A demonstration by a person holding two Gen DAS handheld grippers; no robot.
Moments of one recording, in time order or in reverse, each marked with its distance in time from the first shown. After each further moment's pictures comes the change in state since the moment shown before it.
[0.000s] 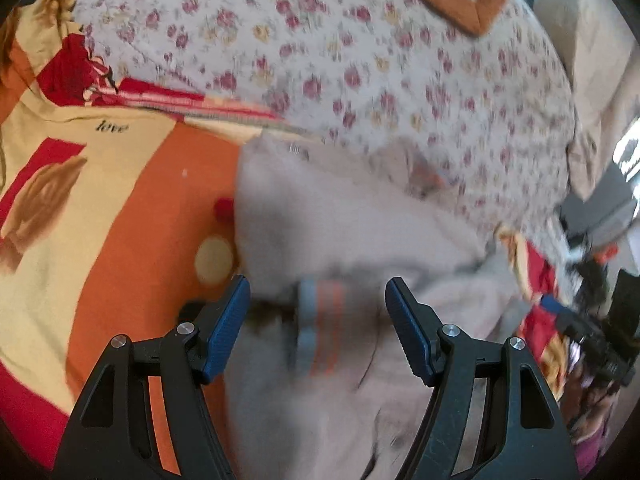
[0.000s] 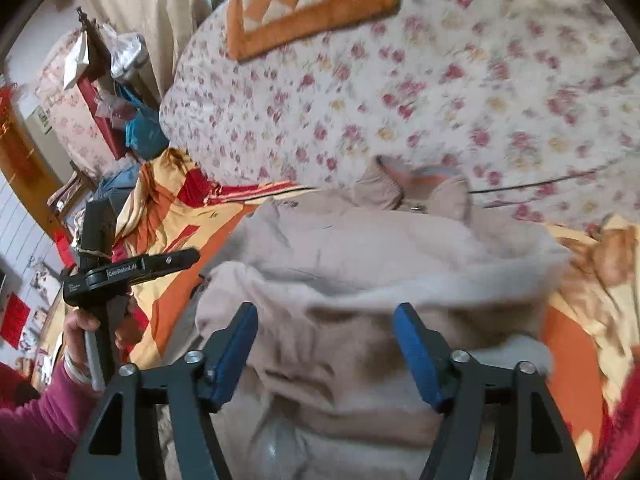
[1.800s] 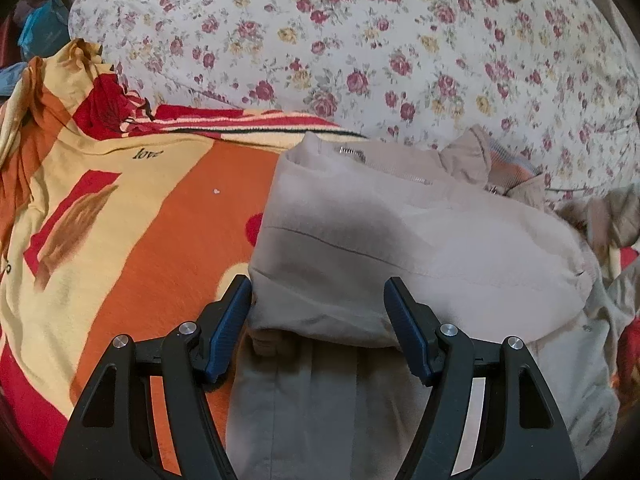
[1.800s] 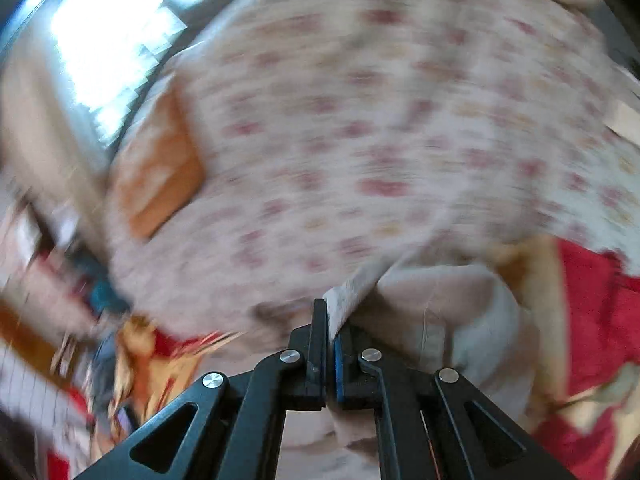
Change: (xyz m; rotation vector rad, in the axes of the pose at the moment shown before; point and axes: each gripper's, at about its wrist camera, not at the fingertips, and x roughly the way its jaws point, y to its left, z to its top) left arm 0.048 -0.023 0.003 0.053 -0.113 0.339; right arm -0.082 -0.137 0.095 0.279 -0.232 0.025
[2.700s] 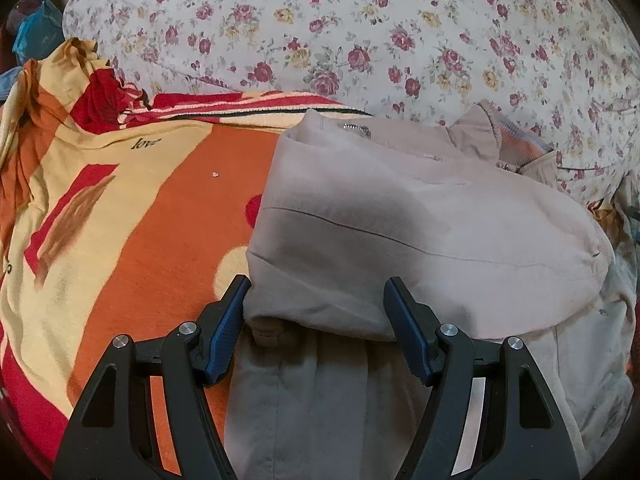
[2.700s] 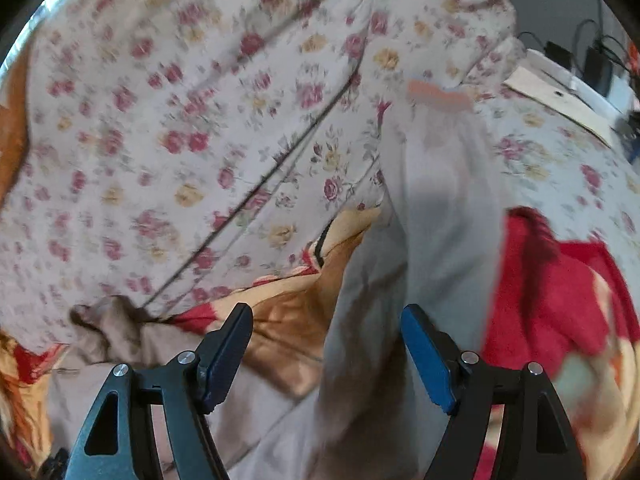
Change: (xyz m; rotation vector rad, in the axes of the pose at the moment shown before) left arm 0.015 -0.004 -0.007 0.041 0.056 0.045; right arm 0.084 -0.145 -0.010 0.130 0.076 -0.697
